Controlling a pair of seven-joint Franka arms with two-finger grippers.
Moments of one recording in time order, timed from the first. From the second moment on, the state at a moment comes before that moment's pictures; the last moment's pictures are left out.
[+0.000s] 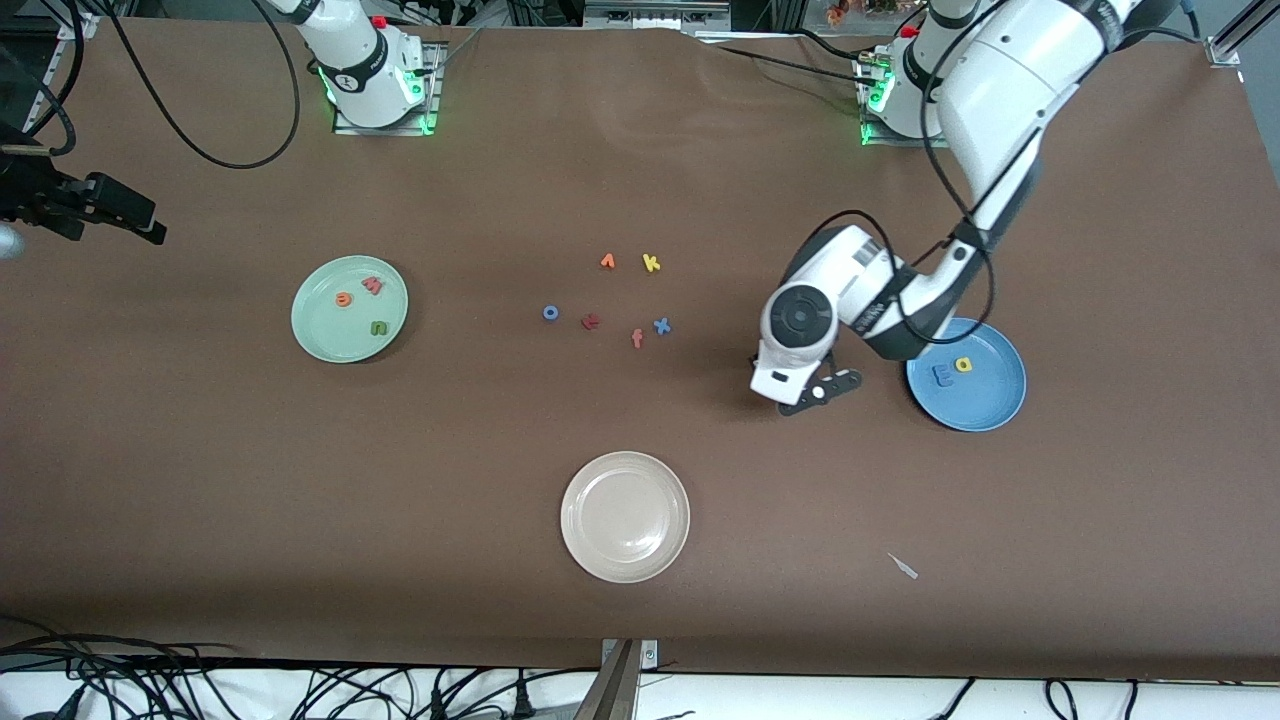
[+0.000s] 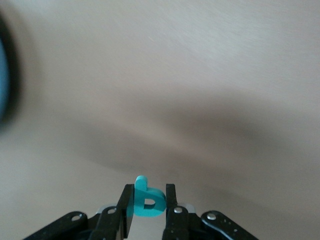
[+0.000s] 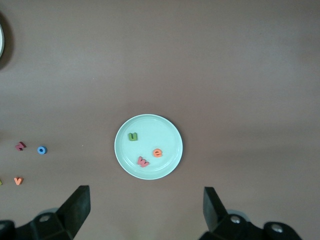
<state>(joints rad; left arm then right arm) -0.03 0.69 -0.51 -1.68 0.39 1.96 -1.02 0.00 -0.04 -0.06 -1.68 0.03 1.61 0.00</state>
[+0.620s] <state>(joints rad) 0.26 0.65 -0.51 -1.68 0.39 1.80 -0.23 0.00 -0.04 -0.07 -1.68 0.03 1.61 0.00</state>
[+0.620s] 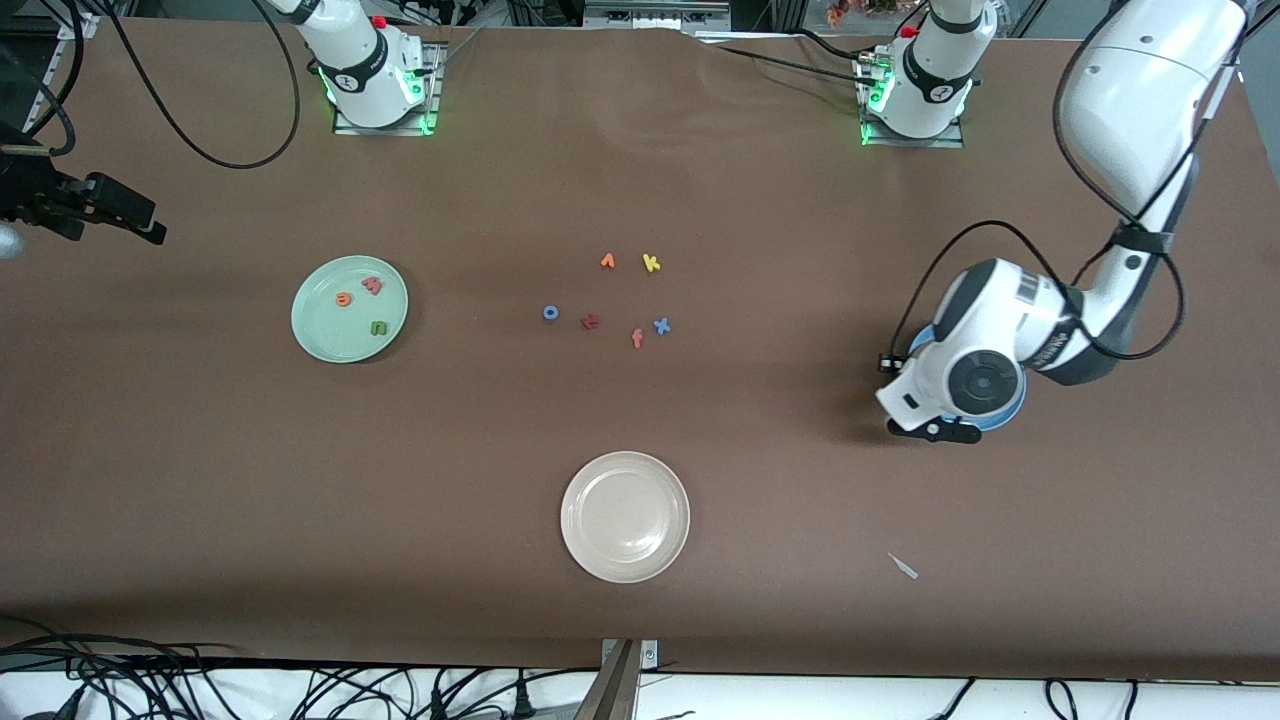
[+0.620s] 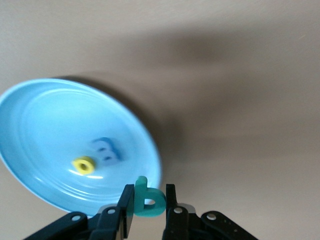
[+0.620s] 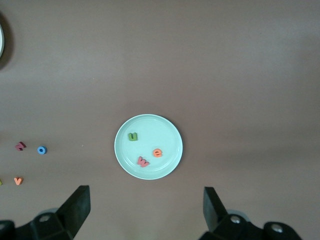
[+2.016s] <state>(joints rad) 0.38 0.65 -0.51 -1.56 0.39 1.63 0.07 0.00 -0.04 -0.07 -1.68 0.03 1.61 0.00</state>
